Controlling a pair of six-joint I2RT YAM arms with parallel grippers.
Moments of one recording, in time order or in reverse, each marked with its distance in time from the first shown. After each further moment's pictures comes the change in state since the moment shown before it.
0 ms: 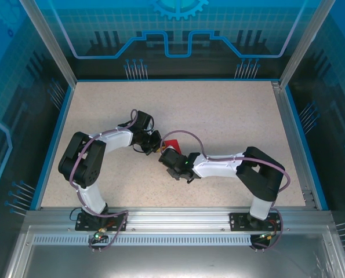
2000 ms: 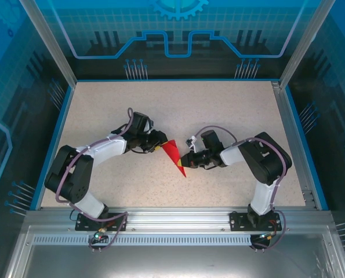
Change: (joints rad) left arm -0.036 -0.191 -0.118 0.139 -0.031 0.037; right arm -0.534 0.079 -0.322 0.709 -1.212 0.339
